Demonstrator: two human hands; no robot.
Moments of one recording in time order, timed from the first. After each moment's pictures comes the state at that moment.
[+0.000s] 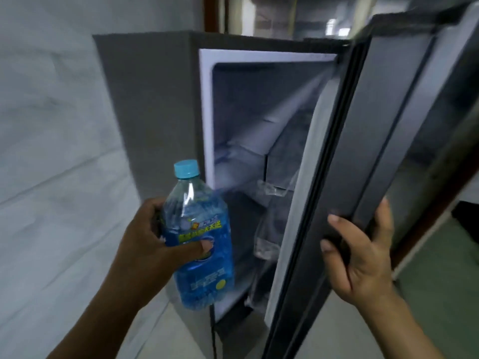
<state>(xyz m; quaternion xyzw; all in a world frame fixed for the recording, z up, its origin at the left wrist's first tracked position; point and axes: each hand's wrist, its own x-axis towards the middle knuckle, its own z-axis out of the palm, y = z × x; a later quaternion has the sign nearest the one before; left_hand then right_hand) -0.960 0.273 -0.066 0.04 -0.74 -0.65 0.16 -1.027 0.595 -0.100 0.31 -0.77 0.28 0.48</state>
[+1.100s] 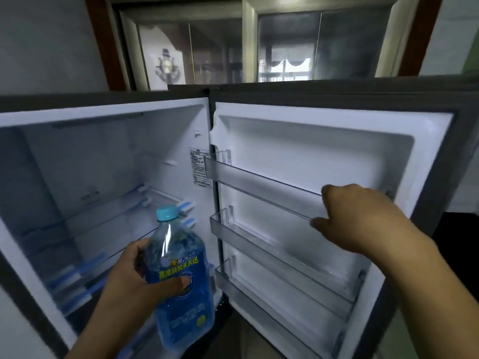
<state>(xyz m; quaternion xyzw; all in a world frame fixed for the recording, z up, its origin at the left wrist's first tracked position) -1.100 0.493 -0.081 0.01 -0.75 -0.65 0.13 -1.110 0.834 0.045 -0.02 -0.99 -0.07 0.14</state>
